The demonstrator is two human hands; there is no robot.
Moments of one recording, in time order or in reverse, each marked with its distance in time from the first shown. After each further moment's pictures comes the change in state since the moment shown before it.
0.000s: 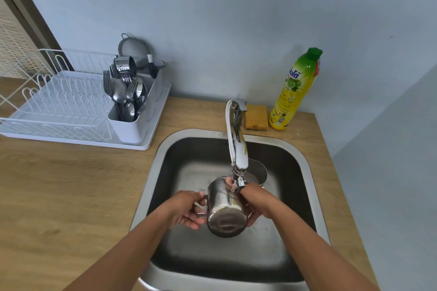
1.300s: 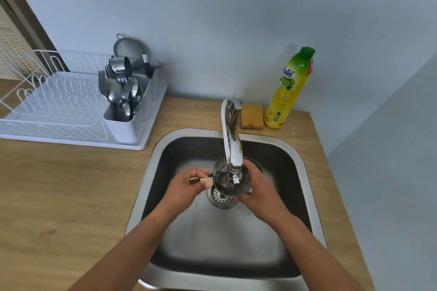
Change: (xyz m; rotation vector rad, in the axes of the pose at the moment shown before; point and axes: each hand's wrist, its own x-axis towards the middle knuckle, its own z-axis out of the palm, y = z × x) left_hand -0.020 0.022 0.018 0.058 0.256 0.540; right_hand -0.022 0.021 -0.006 -0.305 0.425 -0.641
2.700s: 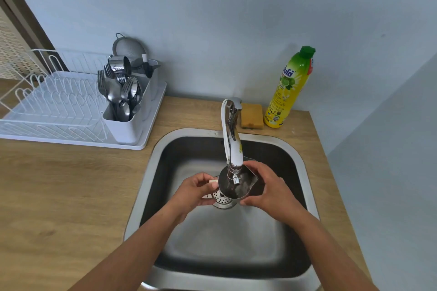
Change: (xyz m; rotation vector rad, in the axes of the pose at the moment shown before) left_hand 0.002 -0.002 0.014 -0.206 -0.173 -0.179; right_hand -0.014 -0.010 -0.035 -0.035 -0.067 0.007
